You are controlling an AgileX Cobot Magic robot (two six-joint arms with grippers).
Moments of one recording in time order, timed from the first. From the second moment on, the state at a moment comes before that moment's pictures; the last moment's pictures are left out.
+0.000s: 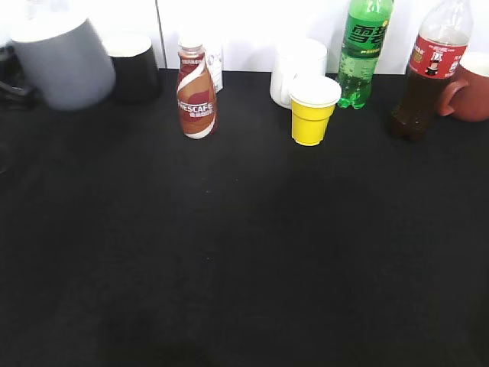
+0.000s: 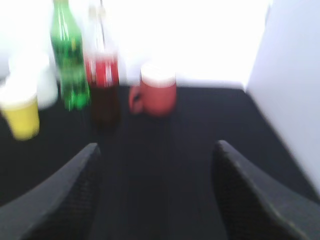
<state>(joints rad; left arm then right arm) 0.01 1.63 -0.57 0.33 -1.01 -0.13 -0.02 0.10 -0.53 -0.07 0.64 0.02</state>
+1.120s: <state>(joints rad) 0.00 1.05 -0.52 0.69 -0.64 -0.41 -0.02 1.77 -0.39 -0.15 -1.21 0.02</state>
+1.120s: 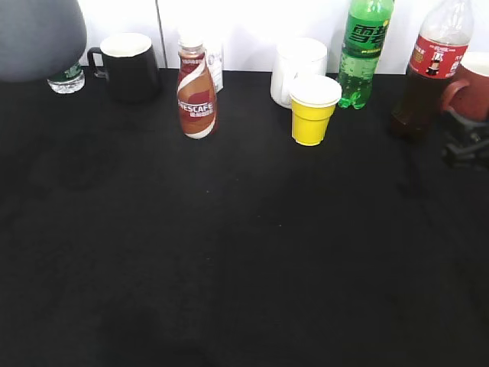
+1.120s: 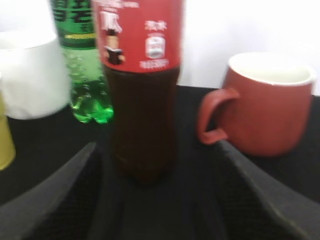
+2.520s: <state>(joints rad) 0.00 1.05 -0.52 0.72 -0.63 -0.41 -0.02 2.06 -0.78 -0.30 -1.21 0.24</state>
